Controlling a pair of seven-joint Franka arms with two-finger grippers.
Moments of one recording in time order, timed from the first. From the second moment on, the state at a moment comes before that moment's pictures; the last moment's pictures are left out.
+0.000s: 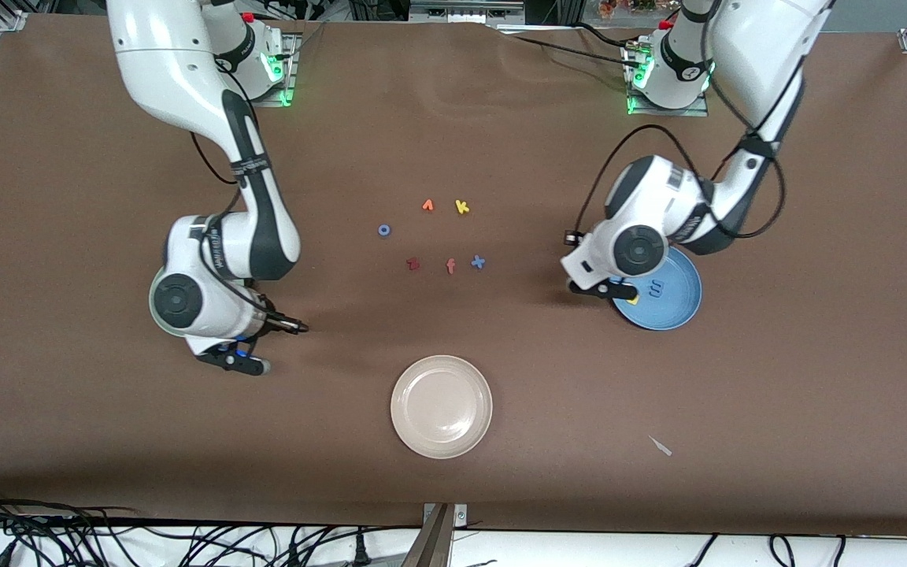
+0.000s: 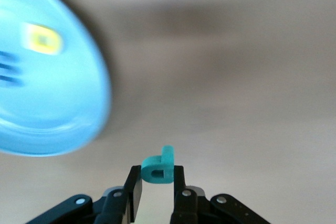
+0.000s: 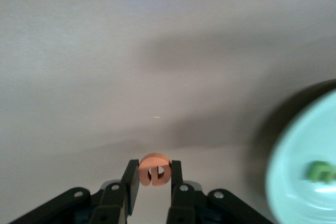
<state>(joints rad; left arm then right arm) -0.11 0.48 -0.30 -1.83 0.05 1.86 -0.30 0.57 0.71 -0.42 -1.57 0.37 2.05 0.24</state>
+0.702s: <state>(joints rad) 0.07 0.46 -0.31 -1.83 0.18 1.85 -0.05 0.57 0.50 -0.50 -1.96 0.29 2.27 -0.05</state>
